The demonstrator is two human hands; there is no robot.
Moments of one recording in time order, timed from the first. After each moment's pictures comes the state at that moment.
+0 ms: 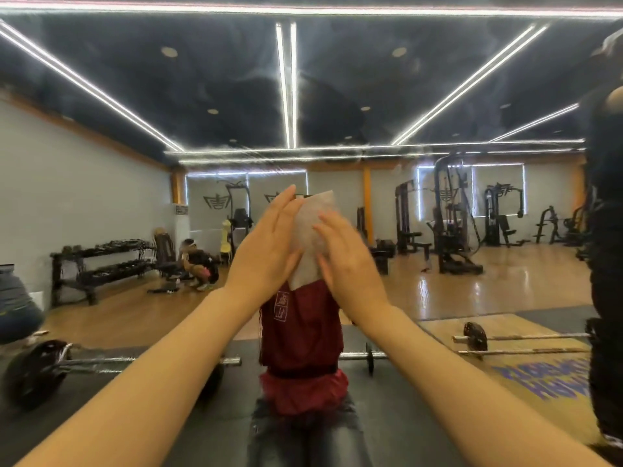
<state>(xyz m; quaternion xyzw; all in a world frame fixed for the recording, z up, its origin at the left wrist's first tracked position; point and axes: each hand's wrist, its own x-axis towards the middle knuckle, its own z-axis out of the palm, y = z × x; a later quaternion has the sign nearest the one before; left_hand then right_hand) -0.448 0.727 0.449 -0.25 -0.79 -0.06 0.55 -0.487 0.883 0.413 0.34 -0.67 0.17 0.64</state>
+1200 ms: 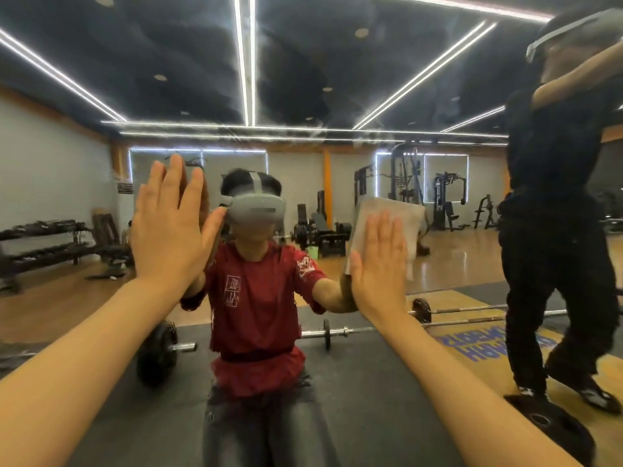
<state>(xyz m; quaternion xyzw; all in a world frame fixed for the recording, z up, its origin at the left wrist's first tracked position) -0.459 0.690 0.435 -0.05 -0.79 -0.07 0.61 -0.524 0.976 0.351 0.08 -0.79 0.18 0.58</state>
